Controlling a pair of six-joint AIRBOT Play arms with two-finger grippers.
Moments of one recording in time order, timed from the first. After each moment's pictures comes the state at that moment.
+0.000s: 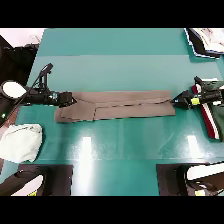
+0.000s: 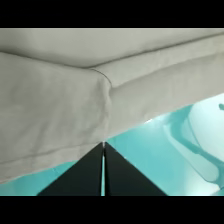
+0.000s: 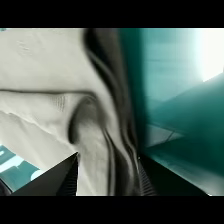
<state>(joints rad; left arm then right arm) -0.11 -1.06 0.90 0.91 -0.99 -1.41 -0.46 -1.69 1.16 -0.81 1.37 1.08</state>
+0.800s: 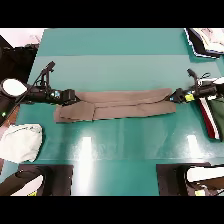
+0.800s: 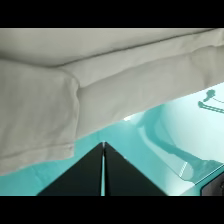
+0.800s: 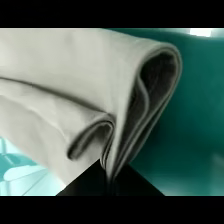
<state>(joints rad) -0.14 -1.08 0.96 0.86 -1.02 -1.46 -0.36 -1.57 1.18 -0.78 1.36 1.01</state>
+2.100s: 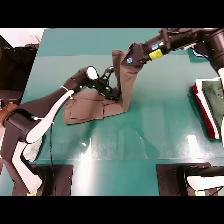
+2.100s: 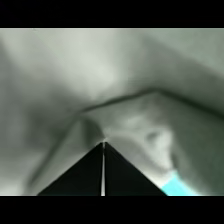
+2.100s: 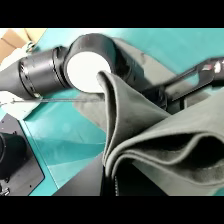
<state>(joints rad) -0.48 -1.89 1.68 1.00 -1.05 -1.42 0.32 -1.56 1.95 -0.79 1.44 1.37</state>
